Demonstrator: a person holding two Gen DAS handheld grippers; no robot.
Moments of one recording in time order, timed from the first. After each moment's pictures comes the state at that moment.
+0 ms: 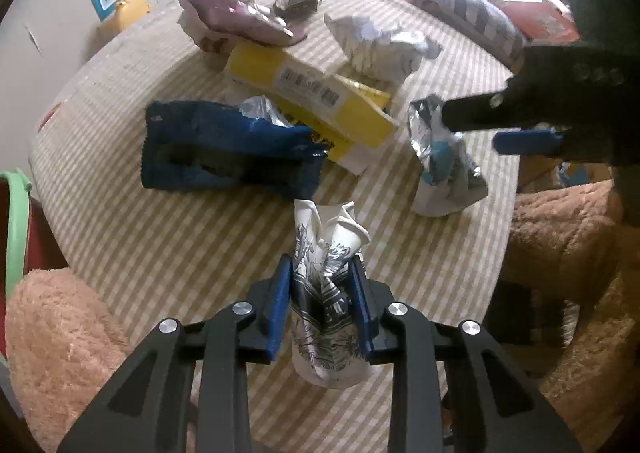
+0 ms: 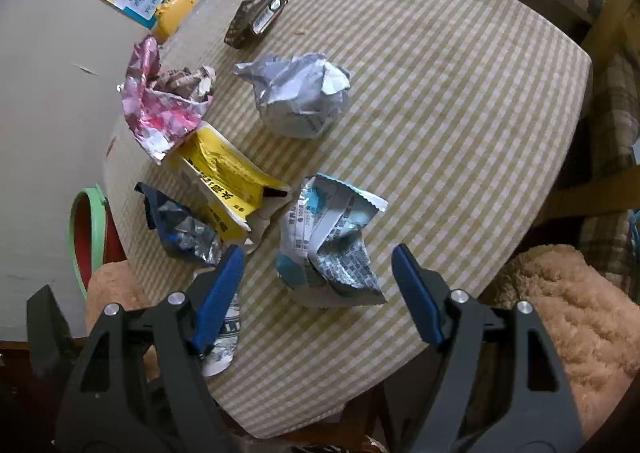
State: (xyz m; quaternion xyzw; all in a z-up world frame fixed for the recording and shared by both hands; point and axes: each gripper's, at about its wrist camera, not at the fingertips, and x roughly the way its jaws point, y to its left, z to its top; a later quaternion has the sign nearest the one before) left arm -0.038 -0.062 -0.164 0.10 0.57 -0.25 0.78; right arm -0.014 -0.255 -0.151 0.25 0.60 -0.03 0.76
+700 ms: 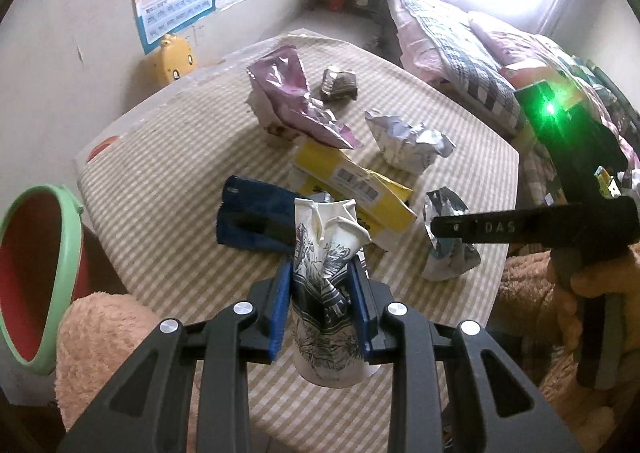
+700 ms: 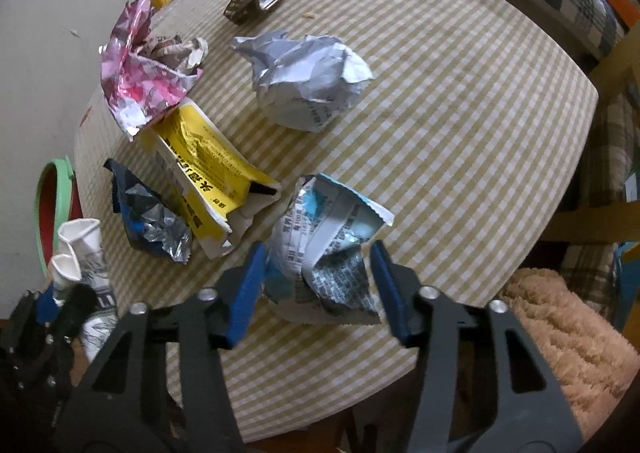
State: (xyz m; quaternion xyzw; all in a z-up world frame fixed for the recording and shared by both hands) left arm -0.026 -0.029 -0.112 0.05 0.50 -0.22 0.84; right arm 0.000 -0.236 -0.166 0.16 0.62 -0.04 0.77
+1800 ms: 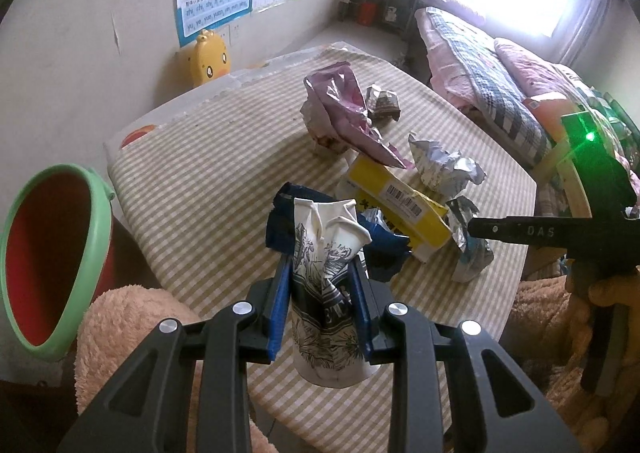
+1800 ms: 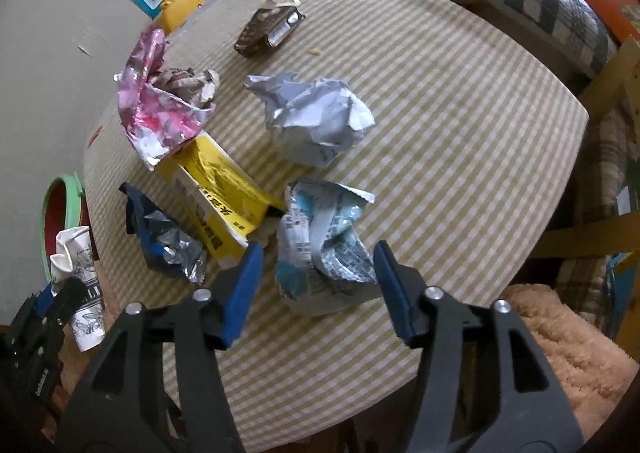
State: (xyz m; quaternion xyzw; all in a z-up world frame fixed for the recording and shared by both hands) left arm -0.016 0.006 -0.108 0.01 0.49 -0.18 0.85; right arm 0.003 -0.241 -0.150 0.18 0.59 -0.04 0.78
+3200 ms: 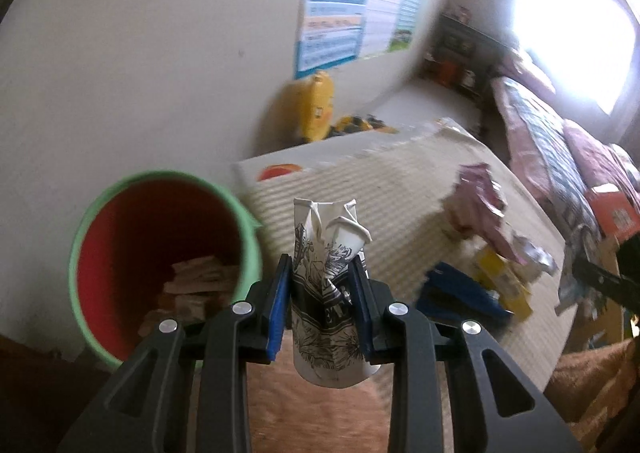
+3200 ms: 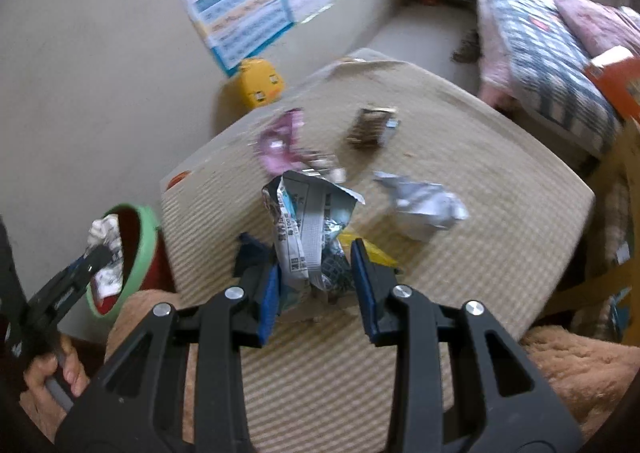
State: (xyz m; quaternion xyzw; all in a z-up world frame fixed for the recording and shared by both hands) left arm 0.014 0.137 -0.077 -0.05 0.43 -0.04 0.90; right arm -0.006 -0.149 -0.059 0.14 0.45 0.03 0.88
